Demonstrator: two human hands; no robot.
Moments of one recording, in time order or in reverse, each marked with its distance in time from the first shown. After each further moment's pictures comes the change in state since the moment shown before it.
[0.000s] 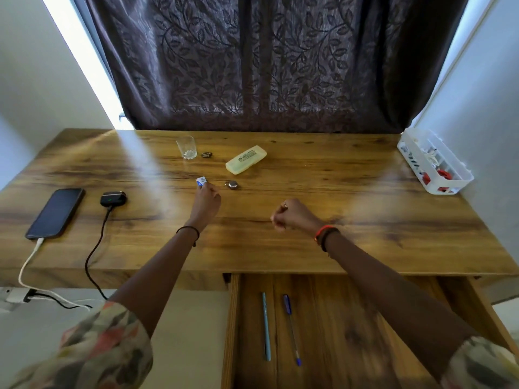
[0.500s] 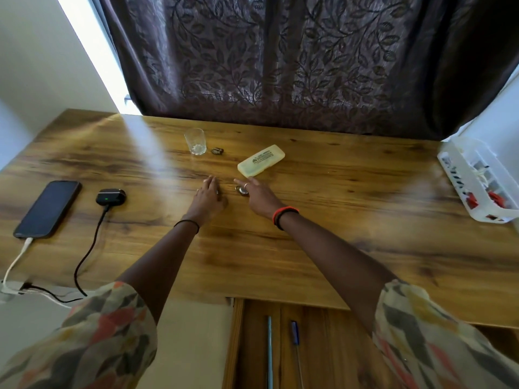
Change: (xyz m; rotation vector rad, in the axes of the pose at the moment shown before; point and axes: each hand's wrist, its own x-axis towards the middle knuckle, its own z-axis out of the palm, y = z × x) left_hand 0.078 -0.052 0.016 0.271 -0.194 0.074; right_hand 0.148 -0.048 0.061 -0.450 -0.011 -0.331
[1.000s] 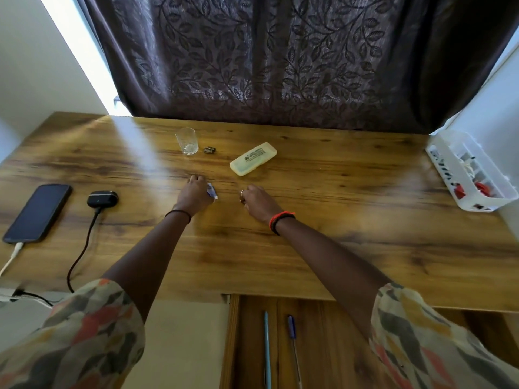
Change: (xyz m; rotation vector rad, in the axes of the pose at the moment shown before) left_hand 0.011 0.007 -0.021 0.123 0.021 -0.076; right_hand -0.015 0.009 0.009 -0.218 0.082 -0.086
